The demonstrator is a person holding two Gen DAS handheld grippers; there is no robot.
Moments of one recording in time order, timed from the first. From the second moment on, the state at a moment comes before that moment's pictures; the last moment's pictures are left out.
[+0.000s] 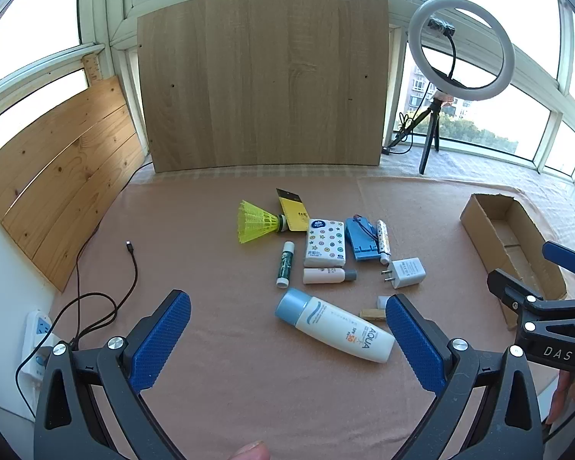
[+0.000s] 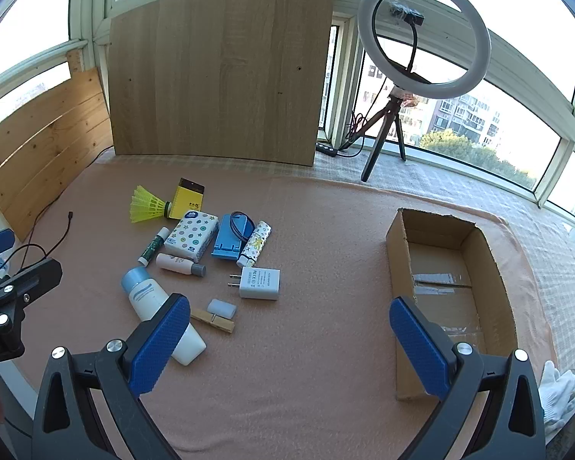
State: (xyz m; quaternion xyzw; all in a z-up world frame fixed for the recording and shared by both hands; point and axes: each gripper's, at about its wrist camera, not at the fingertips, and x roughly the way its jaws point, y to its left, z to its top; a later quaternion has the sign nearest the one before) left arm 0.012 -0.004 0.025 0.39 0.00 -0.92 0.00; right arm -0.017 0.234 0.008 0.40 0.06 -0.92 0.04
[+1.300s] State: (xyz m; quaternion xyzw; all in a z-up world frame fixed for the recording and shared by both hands) left arm 0.021 -0.003 0.025 0.39 -0.01 -0.92 0.00; right arm -0.010 0.234 0.010 0.40 0.06 -0.91 0.05
